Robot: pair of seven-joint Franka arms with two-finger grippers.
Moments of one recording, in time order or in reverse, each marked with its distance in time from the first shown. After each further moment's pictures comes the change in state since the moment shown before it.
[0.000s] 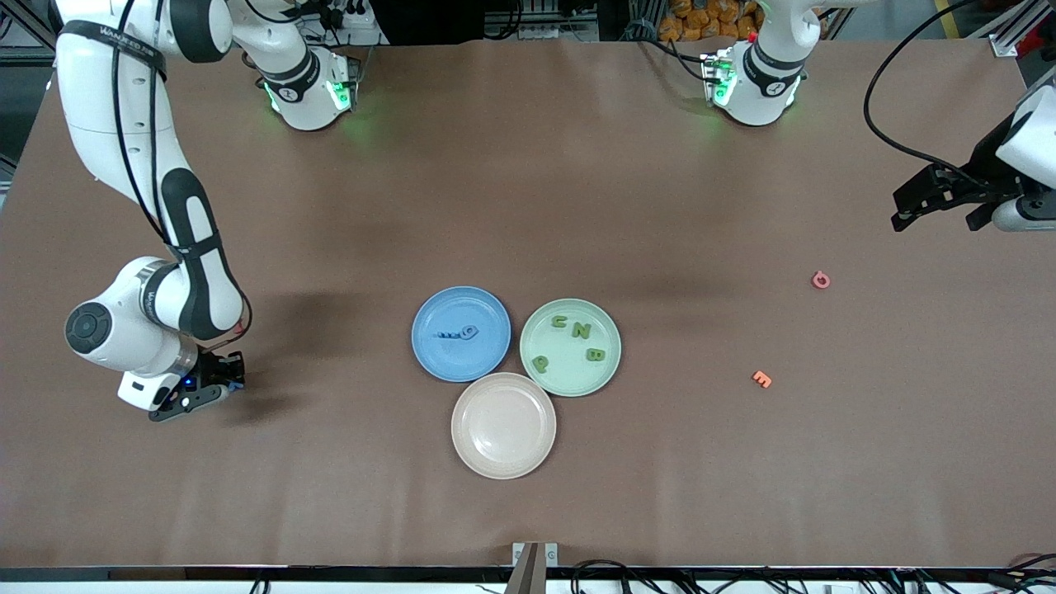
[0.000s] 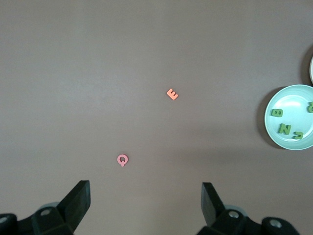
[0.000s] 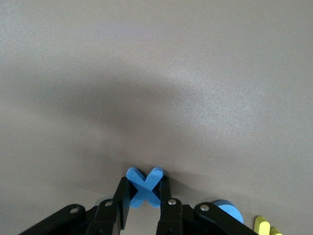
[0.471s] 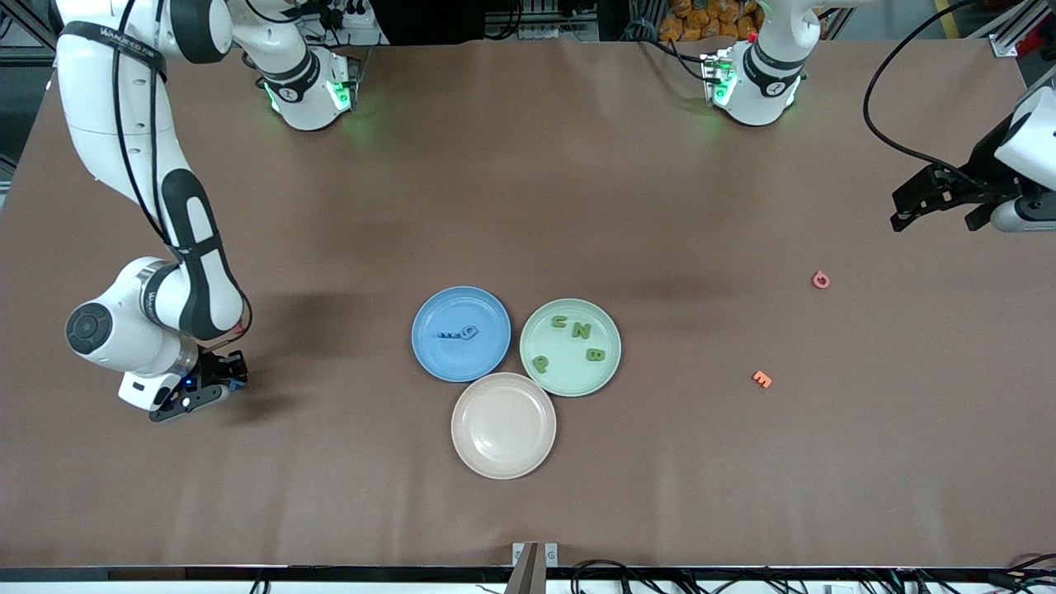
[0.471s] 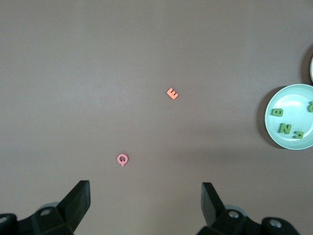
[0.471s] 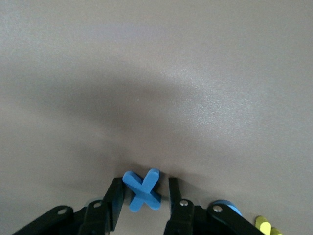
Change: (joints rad) left arm 0.000 0.000 0.000 -0.002 0.000 0.000 0.000; right arm -0.001 0.003 0.000 0.001 -0.001 -0.001 -0.002
